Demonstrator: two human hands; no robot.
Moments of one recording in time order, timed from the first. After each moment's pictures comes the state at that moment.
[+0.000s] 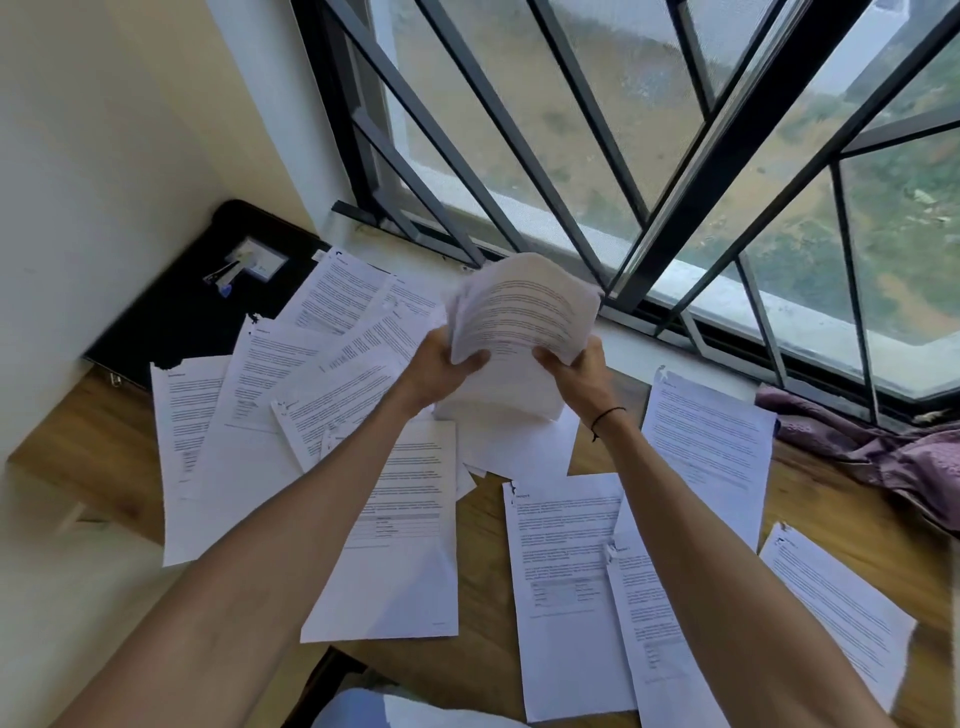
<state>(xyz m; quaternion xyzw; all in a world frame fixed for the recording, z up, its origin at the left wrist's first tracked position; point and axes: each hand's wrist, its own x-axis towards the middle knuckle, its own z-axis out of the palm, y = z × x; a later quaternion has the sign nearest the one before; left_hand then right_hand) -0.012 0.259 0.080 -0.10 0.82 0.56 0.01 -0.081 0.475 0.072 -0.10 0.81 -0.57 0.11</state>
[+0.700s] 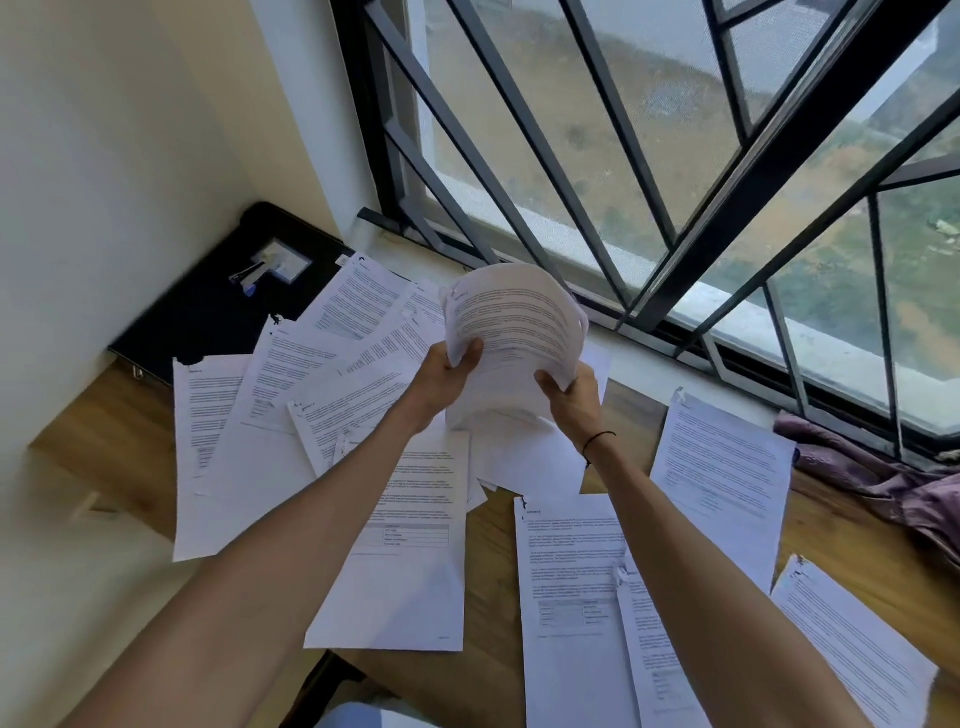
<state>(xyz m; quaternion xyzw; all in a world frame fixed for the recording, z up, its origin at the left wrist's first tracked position) -0.002 0.250 0.073 -0.16 0.71 0.69 0.00 -0.069 0.451 0.046 -0.06 0.82 -0.55 0.13</state>
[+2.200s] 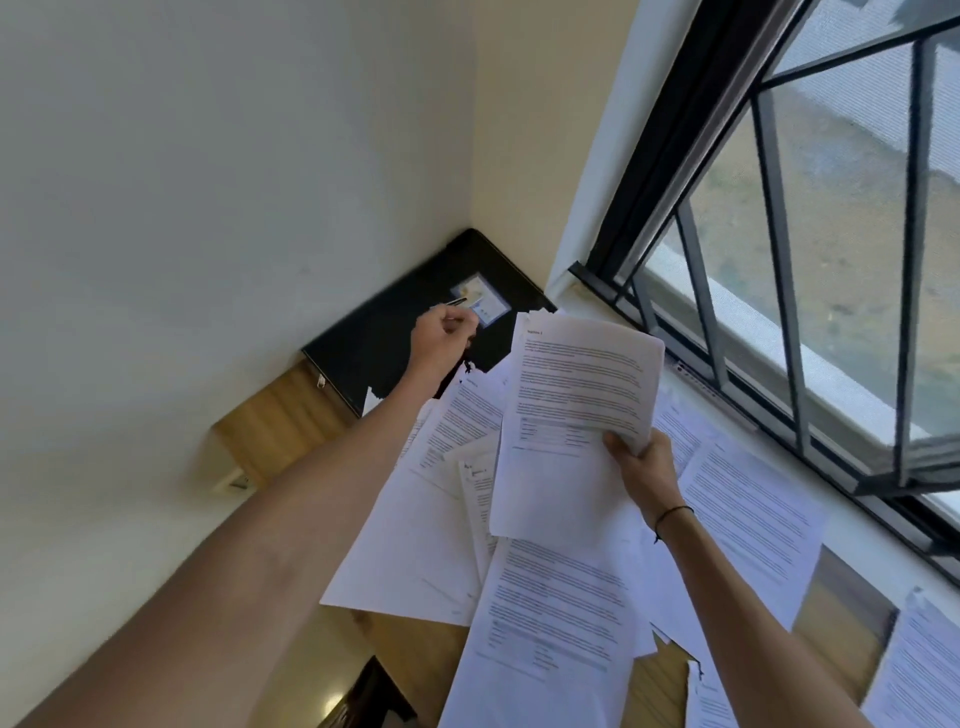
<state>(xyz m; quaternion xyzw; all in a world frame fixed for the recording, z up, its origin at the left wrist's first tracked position) -0.006 -0.078 0.023 -0.41 0.67 0.61 -0.15 -0.075 0.244 0.018 -0.10 0.79 -0.55 0.25</state>
